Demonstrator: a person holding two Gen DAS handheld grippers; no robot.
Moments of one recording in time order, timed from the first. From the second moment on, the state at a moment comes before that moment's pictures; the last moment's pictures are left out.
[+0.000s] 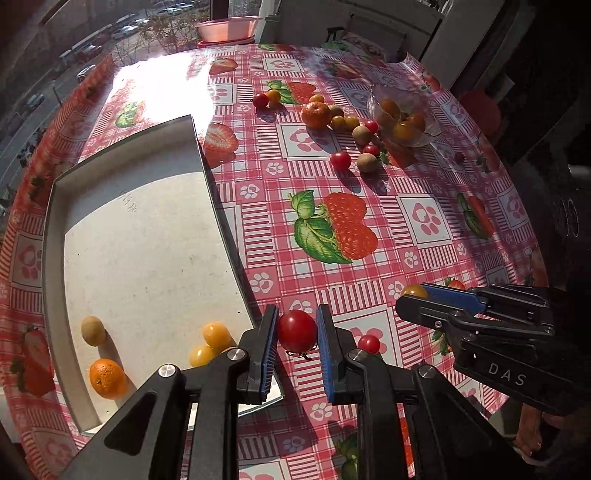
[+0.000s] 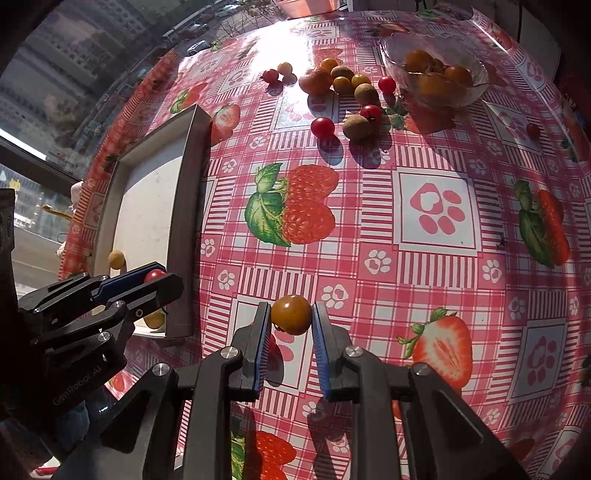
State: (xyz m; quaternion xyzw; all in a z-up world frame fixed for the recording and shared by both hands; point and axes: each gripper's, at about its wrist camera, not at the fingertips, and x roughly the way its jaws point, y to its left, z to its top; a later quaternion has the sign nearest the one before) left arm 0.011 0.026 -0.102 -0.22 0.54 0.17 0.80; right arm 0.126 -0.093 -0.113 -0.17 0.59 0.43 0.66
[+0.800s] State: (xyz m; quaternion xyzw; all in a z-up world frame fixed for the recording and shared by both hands) left arm -0.076 0.094 -0.128 -0.28 0.52 0.29 0.75; right arm 0.056 0.018 -0.099 -0.22 0.55 0.53 0.61
